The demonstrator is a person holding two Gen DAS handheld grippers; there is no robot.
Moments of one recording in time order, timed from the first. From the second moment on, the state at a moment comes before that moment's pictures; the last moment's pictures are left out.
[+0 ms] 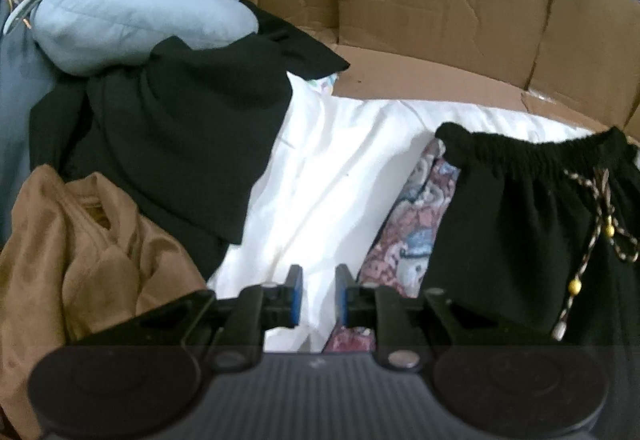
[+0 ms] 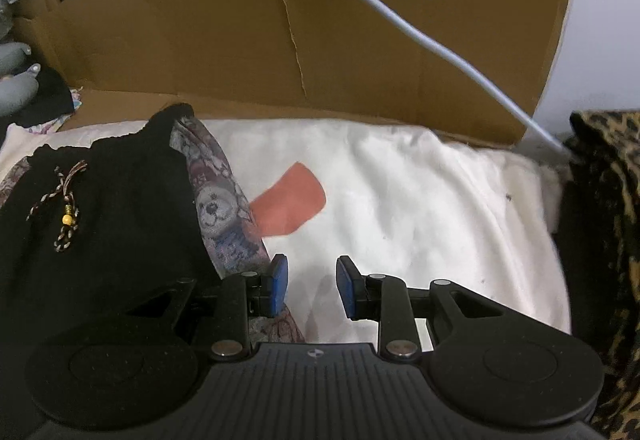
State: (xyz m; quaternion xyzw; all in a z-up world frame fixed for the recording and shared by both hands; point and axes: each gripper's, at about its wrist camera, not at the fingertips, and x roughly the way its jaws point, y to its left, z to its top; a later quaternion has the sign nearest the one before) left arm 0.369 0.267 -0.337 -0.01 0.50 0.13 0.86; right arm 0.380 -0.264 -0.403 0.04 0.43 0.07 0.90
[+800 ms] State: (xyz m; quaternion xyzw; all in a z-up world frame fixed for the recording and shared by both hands) left arm 0.371 0.260 -0.370 -0.03 0.49 0.12 0.86; right arm 0.379 -0.226 -0.421 -0.05 0.45 0.15 0.88
